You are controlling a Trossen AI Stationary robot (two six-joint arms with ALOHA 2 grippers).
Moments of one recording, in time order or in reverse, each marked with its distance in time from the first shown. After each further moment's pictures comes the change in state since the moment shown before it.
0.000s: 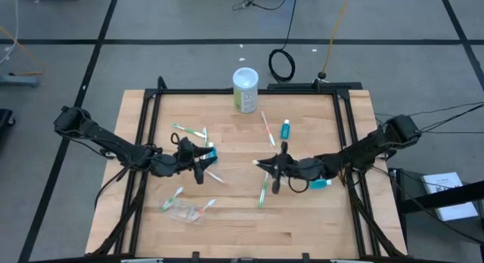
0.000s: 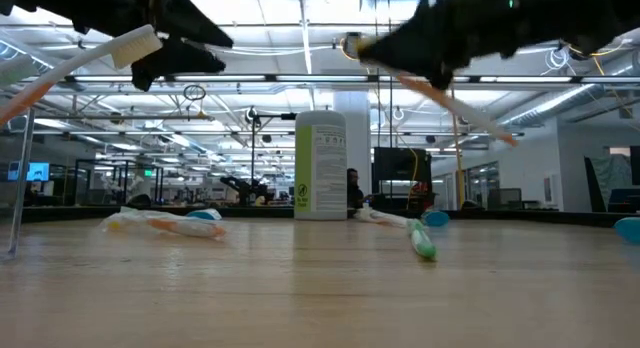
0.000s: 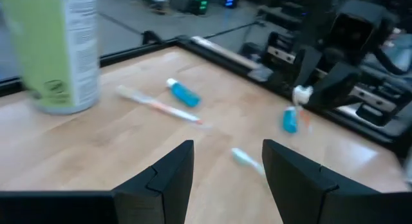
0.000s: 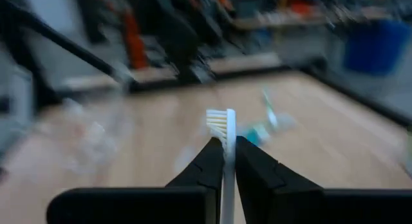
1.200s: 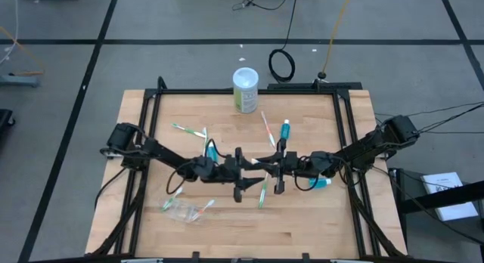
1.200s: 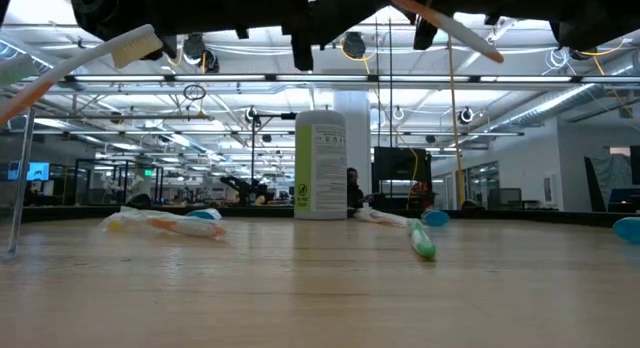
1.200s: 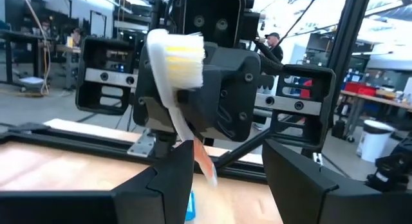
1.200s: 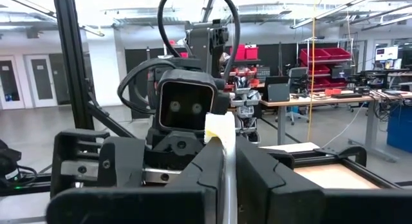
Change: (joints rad) left arm 0.138 0.753 0.375 0.857 0.469 0.401; right arm -0.007 0.022 0.003 0.368 -0.128 -0.145
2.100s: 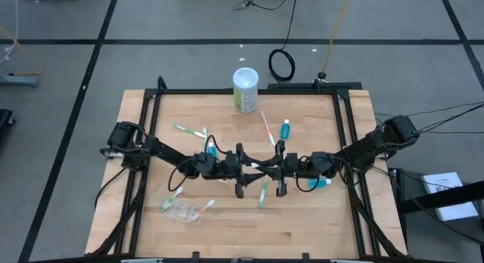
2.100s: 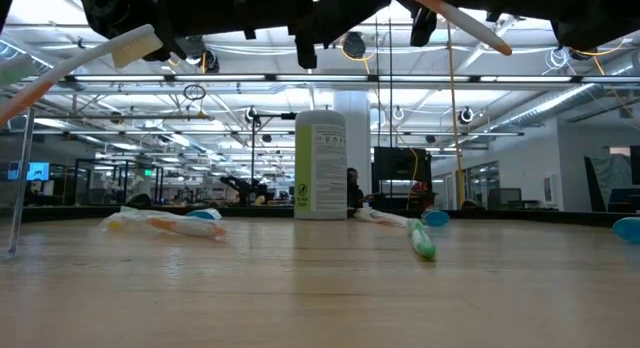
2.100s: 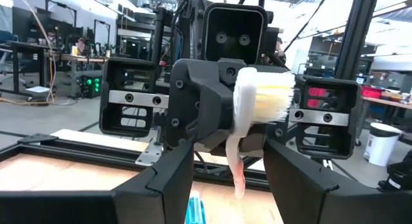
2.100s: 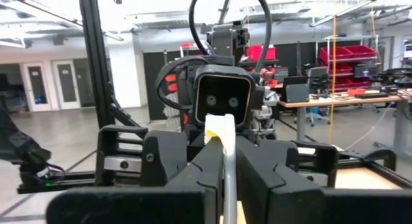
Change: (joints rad) left arm 0.039 -0.002 0.010 0.008 0.016 0.014; right arm 0.012 0.000 0.000 0.022 -0.075 0.035
